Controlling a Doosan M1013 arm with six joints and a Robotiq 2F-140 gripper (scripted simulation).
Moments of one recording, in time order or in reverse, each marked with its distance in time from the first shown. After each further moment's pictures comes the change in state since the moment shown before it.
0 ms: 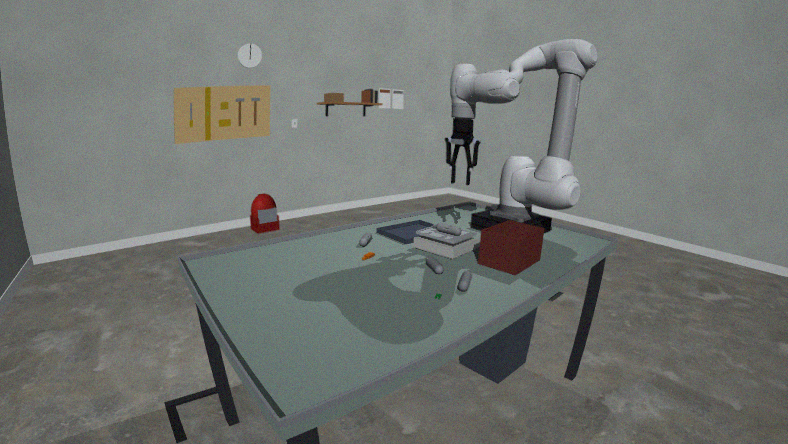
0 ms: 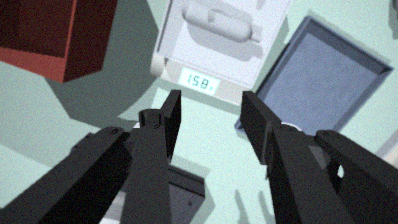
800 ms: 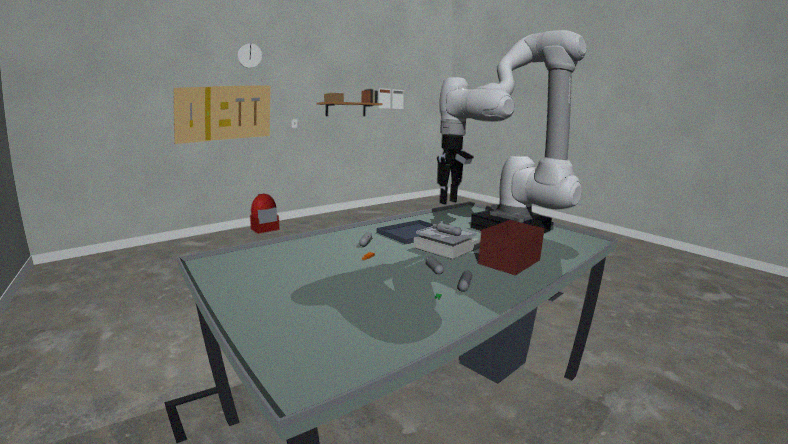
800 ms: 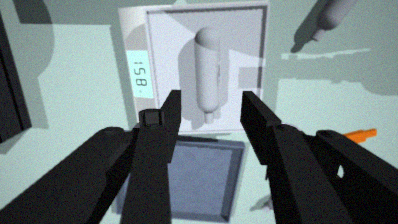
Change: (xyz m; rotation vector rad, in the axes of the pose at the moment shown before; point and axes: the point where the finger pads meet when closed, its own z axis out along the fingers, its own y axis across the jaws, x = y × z) arm 0.072 0.023 0.062 -0.015 -0.013 -1.184
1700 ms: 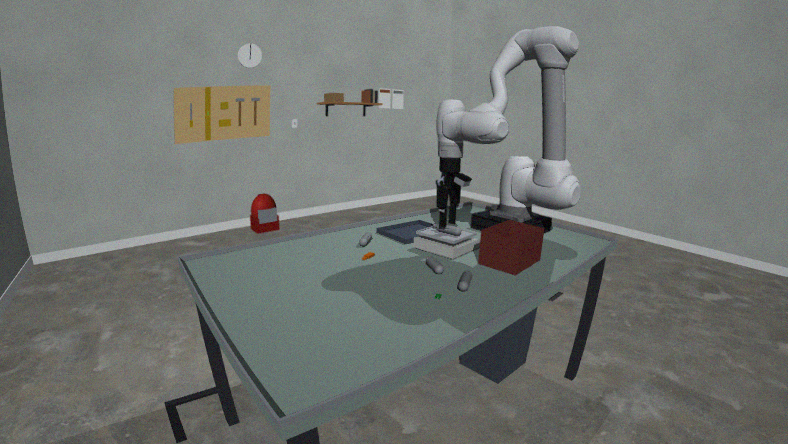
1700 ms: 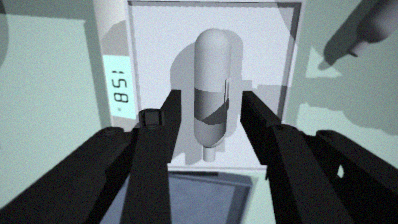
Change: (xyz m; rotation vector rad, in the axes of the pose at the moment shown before) arm 0.003 -0.001 0.082 0.002 0.036 -0.053
